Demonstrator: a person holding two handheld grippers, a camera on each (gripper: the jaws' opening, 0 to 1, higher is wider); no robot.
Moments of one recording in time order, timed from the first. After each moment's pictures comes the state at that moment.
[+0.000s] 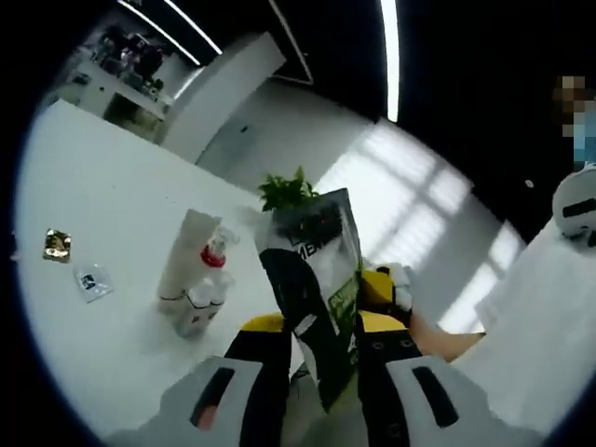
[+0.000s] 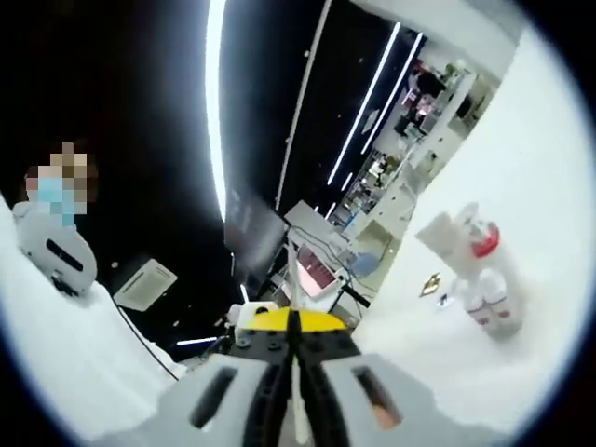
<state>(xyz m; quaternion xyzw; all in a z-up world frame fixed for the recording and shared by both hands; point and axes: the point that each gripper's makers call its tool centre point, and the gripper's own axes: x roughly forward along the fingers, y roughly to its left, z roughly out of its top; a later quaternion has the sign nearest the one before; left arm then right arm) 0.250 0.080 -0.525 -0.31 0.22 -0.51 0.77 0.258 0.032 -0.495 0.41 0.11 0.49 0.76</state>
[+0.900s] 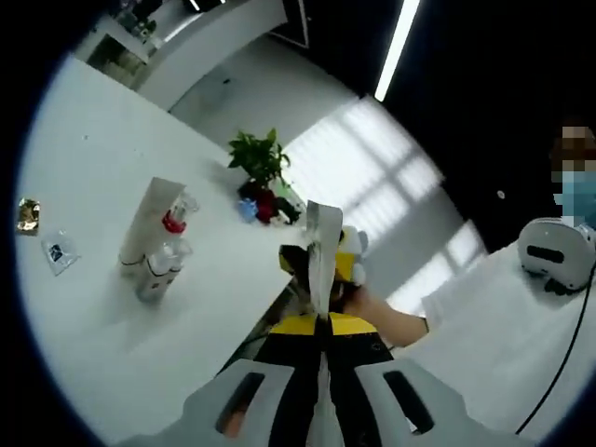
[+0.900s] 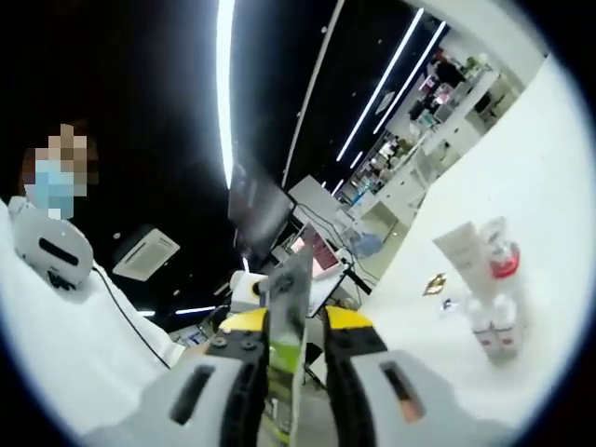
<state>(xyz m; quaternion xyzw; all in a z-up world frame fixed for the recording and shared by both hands) 0.232 0.083 -0.503 -0.30 0.33 -0.59 0.67 0.270 0.054 -0.485 0.35 0.14 0.53 0.76</state>
